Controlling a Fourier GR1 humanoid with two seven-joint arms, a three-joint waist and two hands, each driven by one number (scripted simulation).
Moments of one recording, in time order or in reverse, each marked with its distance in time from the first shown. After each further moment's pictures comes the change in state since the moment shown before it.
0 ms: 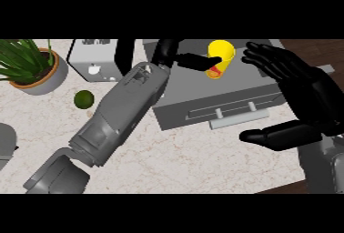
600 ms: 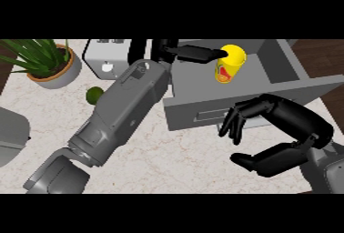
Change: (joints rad) left arm 0.002 0.000 0.053 -0.051 0.180 0.027 -0.174; right arm 0.041 -0.148 0.188 -0.011 -0.011 0.283 0.120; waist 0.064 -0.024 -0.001
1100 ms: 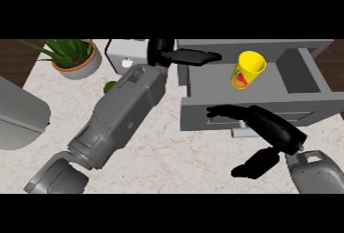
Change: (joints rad) left arm 0.042 0.000 0.015 -0.010 0.064 -0.006 -0.062; right arm 0.077 -0.030 0.128 0.101 0.457 -0.118 -0.106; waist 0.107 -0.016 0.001
